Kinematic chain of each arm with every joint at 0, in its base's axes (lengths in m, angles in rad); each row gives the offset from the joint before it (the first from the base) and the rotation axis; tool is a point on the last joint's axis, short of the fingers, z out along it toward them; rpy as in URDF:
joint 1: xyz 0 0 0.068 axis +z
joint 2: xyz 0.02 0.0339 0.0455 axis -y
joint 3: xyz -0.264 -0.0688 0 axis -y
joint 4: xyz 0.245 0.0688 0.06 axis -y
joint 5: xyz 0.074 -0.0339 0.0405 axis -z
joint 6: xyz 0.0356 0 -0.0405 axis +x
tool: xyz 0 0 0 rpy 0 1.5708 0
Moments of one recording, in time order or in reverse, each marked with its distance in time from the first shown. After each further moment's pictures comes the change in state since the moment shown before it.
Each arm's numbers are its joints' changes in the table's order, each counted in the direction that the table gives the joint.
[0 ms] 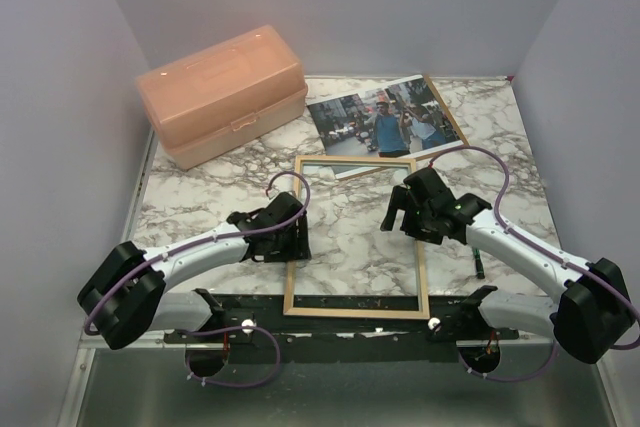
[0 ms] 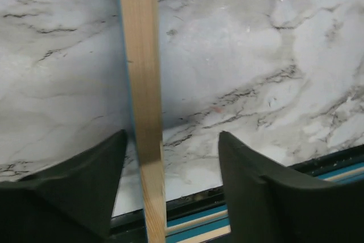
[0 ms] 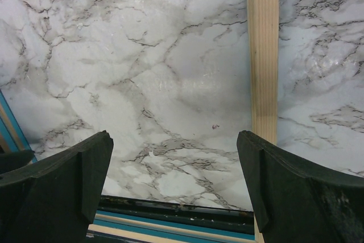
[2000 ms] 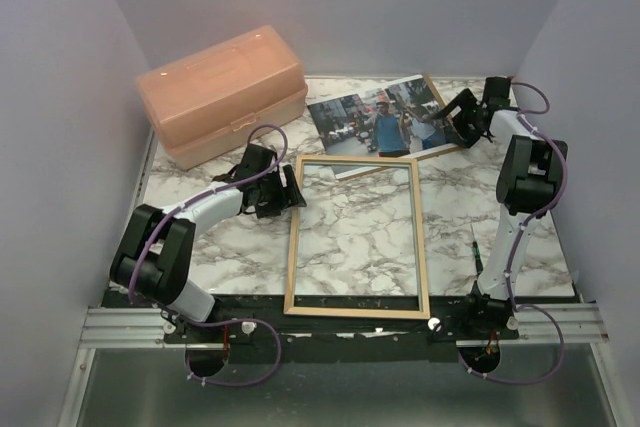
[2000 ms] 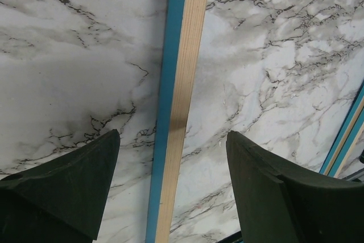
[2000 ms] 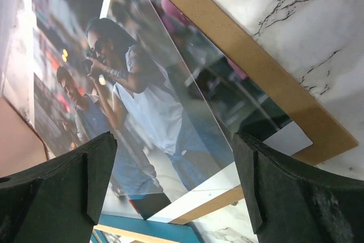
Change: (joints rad) left arm 0.397 -0.252 0.201 0.210 0.254 0.164; right arm -0.766 -1.036 0.923 0.298 -0.446 -0.100
